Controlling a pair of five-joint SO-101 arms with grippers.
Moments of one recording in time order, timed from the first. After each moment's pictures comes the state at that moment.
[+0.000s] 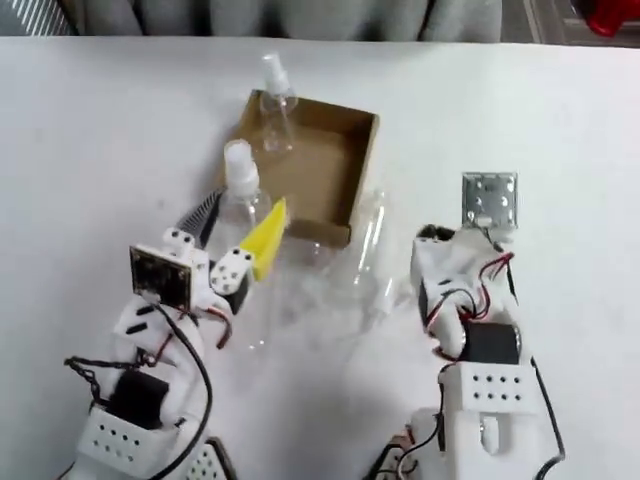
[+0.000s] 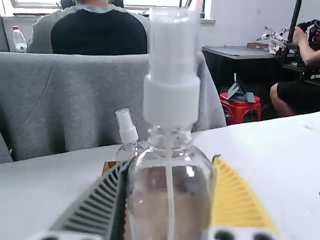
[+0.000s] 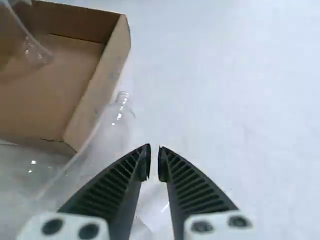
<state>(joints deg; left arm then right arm) 14.4 -92.7 83.6 16.7 2.3 0.7 -62.0 67.9 38.7 2.4</state>
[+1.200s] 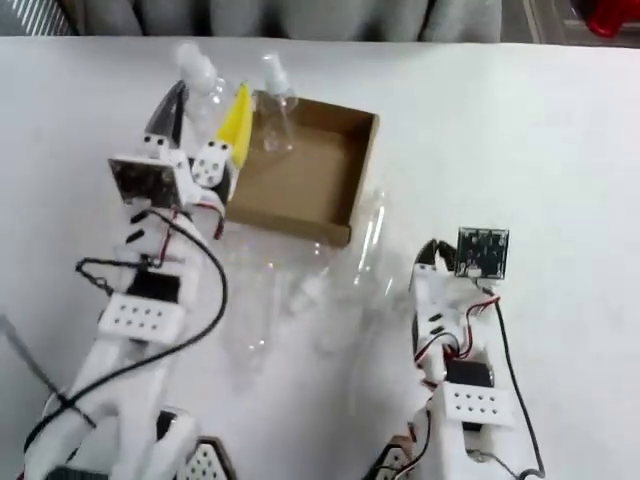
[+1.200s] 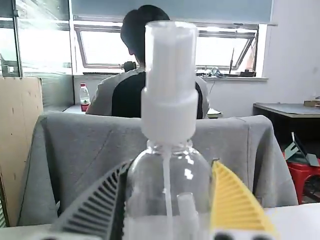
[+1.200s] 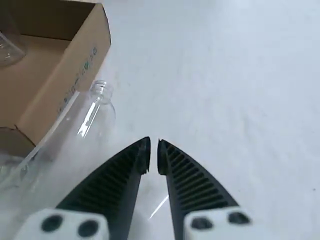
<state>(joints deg) 3.4 -33.0 62.1 -30.2 2.3 2.2 -62.0 95.0 2.1 2.4</state>
